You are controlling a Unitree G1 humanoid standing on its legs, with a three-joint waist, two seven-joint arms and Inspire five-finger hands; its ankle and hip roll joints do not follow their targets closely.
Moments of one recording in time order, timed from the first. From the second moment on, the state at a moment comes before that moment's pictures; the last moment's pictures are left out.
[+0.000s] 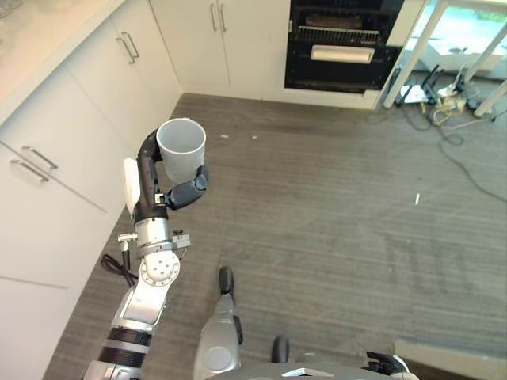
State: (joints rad) left arm -0.02 0.39 -0.06 -0.05 0.17 -0.17 0.58; right arm 0.04 -0.27 0.18 1.36 0.20 -0.09 -0.10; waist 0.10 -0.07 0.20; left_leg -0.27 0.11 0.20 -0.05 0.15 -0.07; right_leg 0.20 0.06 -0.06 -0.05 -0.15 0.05
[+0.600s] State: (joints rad) left arm -0.15 0.51 -0.29 -0.10 0.25 -0.16 0.45; right arm 0.12 -0.19 0.27 1.31 0.20 -0.09 -0.08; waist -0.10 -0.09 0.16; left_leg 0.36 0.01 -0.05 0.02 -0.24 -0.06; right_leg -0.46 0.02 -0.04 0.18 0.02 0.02
